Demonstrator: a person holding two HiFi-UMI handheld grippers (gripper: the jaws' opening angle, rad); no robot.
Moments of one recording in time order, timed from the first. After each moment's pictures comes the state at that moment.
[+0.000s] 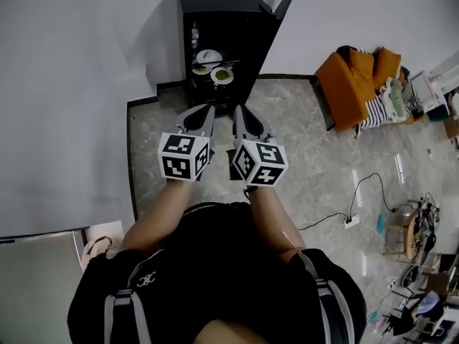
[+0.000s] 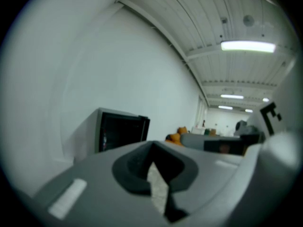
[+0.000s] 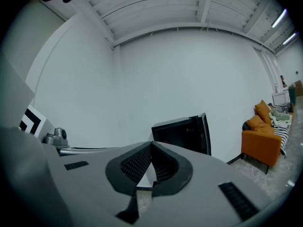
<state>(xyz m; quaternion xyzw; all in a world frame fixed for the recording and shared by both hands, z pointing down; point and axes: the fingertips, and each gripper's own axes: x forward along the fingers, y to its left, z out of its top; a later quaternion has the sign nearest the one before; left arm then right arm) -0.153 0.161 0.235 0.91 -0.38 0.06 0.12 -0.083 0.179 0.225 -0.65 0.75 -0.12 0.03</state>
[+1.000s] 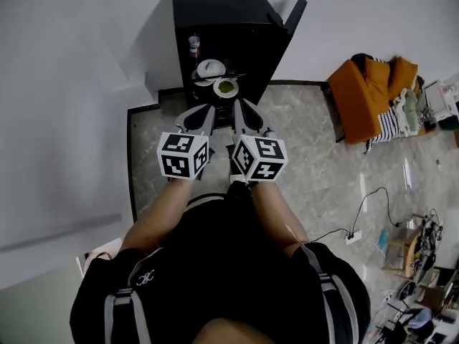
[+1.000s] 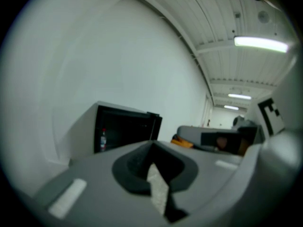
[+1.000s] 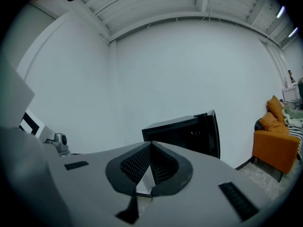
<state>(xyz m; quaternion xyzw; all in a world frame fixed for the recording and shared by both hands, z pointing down) -0.099 0.011 0.267 0.90 -0.40 0.07 0.14 -0.032 0.017 0.244 -0.62 0.77 -0.13 0.02</state>
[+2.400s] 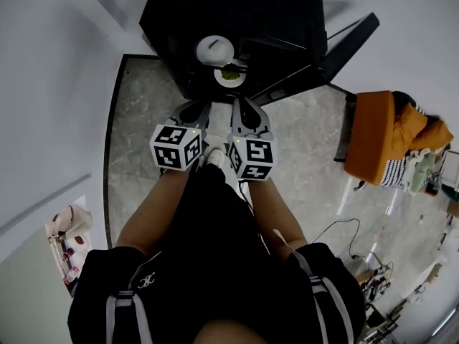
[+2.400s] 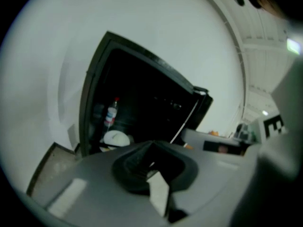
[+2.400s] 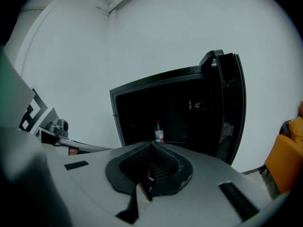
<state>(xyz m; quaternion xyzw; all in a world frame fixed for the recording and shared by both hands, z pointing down) -0.017 -0.168 0.424 0.81 -0.50 0.09 0.31 0.056 -0.182 0.399 -0.52 0.83 -0.16 -0.12</state>
